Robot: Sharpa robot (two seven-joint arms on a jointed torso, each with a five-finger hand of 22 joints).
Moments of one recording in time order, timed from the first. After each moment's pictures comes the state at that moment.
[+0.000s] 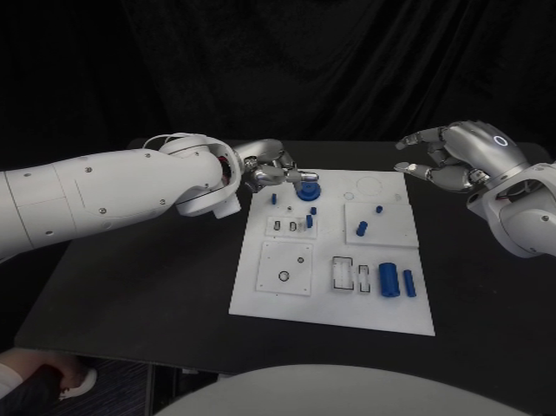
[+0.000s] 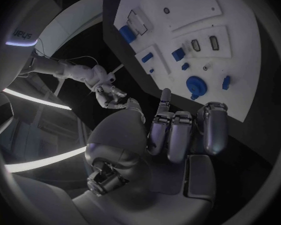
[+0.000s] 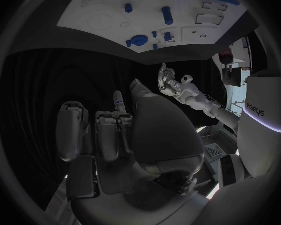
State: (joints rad) left arm 1.40 -0.69 -0.21 1.46 -0.96 -0.08 -0.08; left_hand 1.11 0.20 -0.29 0.29 0.06 0.87 0.14 0.37 0.24 1.47 0.07 1.57 1.31 1.47 0.01 1.57 1.31 0.07 1.34 0.13 1.47 1.31; right arm 1.37 -1.07 -0.25 1.63 -1.56 -0.70 0.01; right_hand 1.40 -0.04 0.14 0.27 0.08 0.83 0.09 0.15 0.24 1.47 0.00 1.57 1.31 1.47 -0.06 1.57 1.31 0.05 1.46 0.05 1.38 1.31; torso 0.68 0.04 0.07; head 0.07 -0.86
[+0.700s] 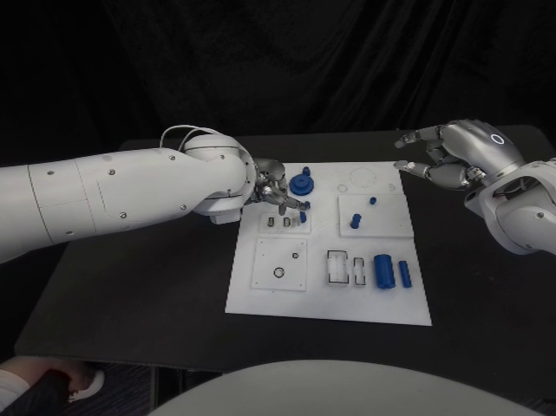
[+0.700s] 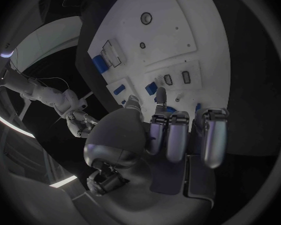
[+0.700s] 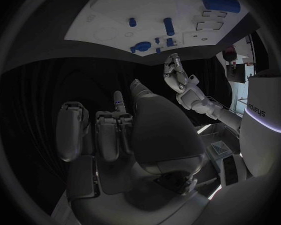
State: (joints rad) left arm 1.41 -0.60 -0.21 1.48 -1.06 0.11 -0.50; left_hand 1.15 0.19 -0.24 0.22 0.19 0.82 0.08 0.57 0.67 1.47 0.01 1.57 1.31 1.47 -0.04 1.57 1.31 0.05 1.45 0.08 1.51 1.31; right arm 1.36 -1.07 -0.25 1.63 -1.55 -0.70 -0.01; right_hand 1.40 -0.04 0.14 0.27 0.11 0.83 0.09 0.15 0.23 1.47 0.00 1.57 1.31 1.47 -0.06 1.57 1.31 0.05 1.46 0.05 1.38 1.31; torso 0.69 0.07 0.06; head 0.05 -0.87
